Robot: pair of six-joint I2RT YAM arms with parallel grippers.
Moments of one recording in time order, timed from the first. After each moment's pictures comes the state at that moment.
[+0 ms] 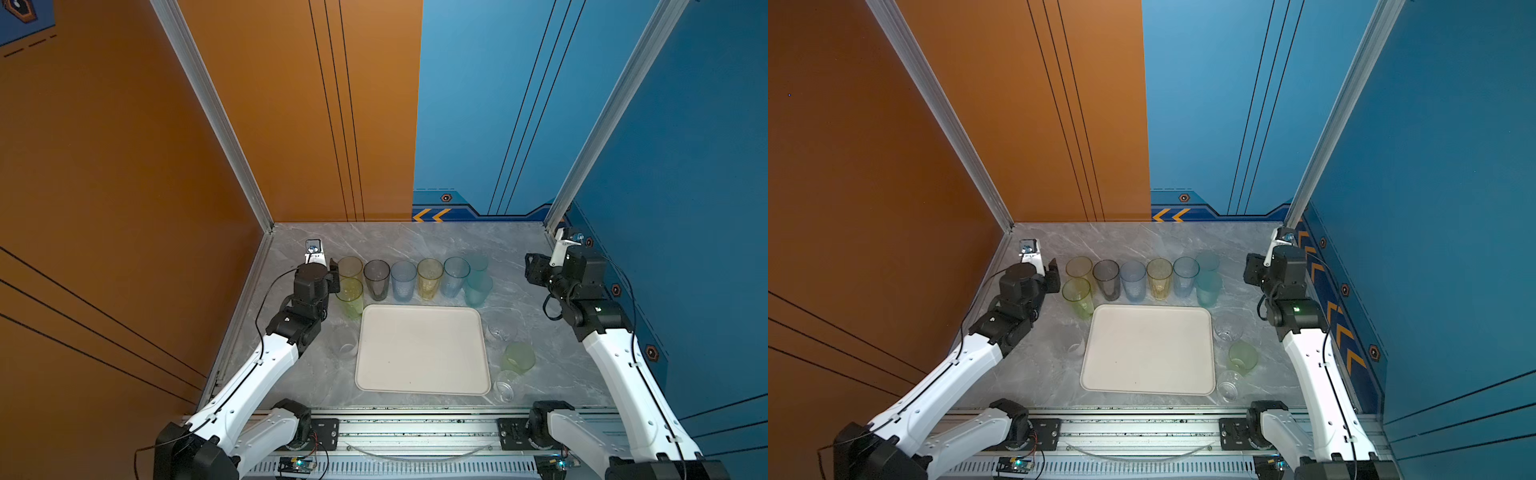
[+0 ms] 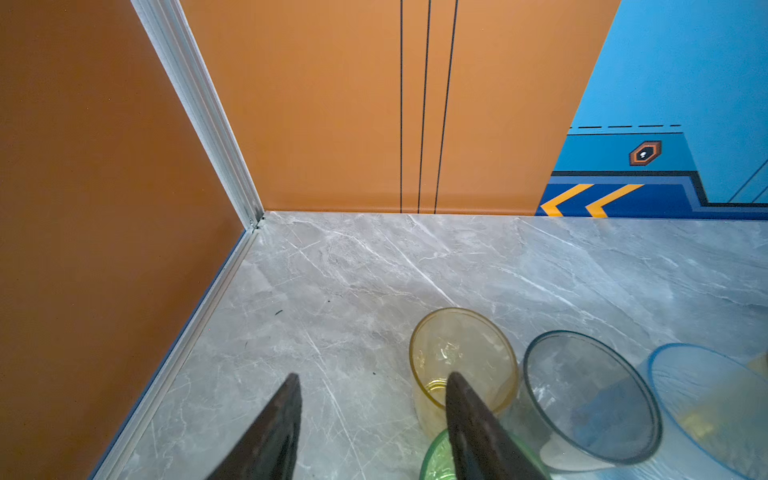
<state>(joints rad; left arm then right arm) -0.35 1.04 0.83 -0.12 -0.46 -0.12 0.03 1.04 1.07 -0.52 0.04 0.26</state>
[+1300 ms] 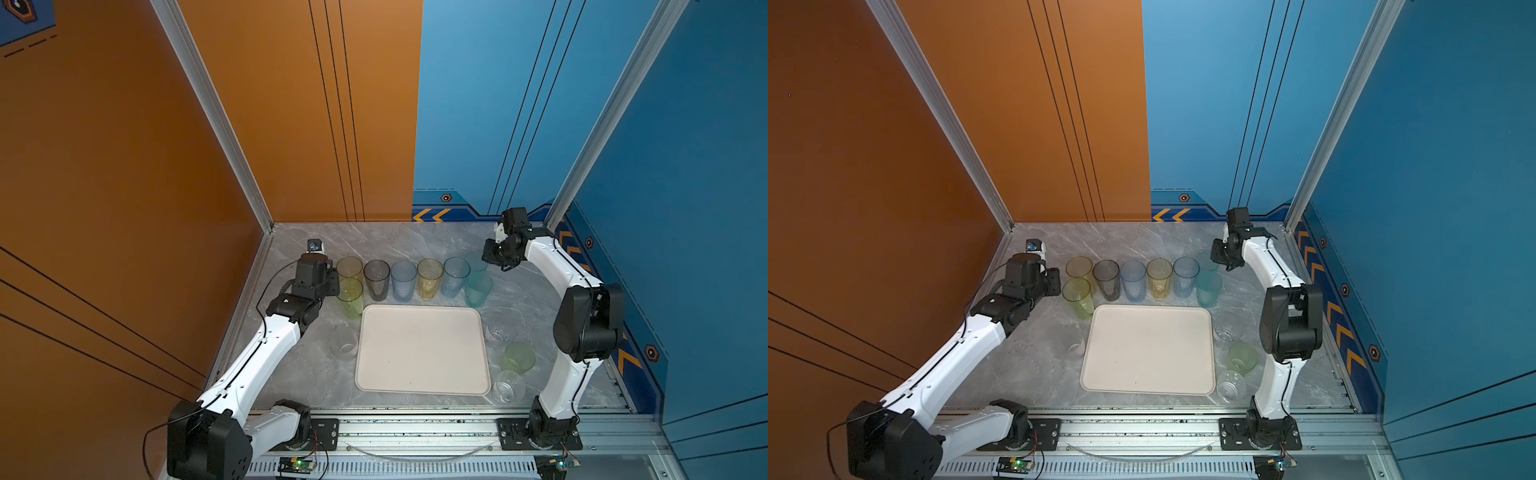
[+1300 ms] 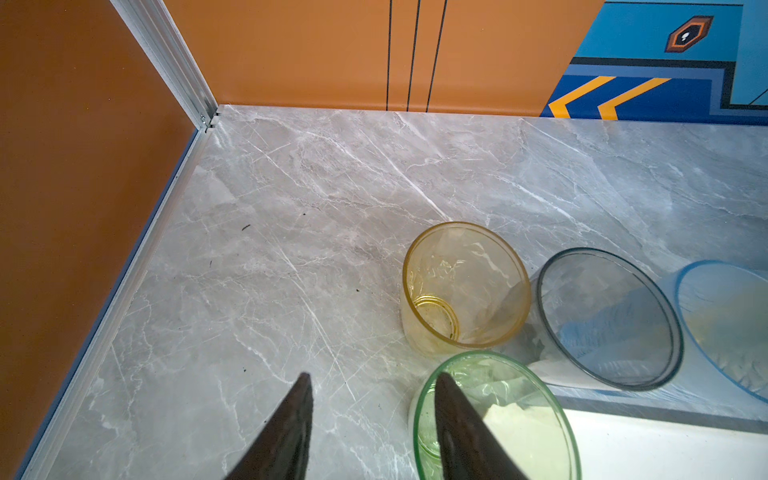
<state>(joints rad) -0.25 1.15 0.91 -0.37 -0.28 -0.21 0.09 1.90 1.62 -0.78 -0.13 0.29</state>
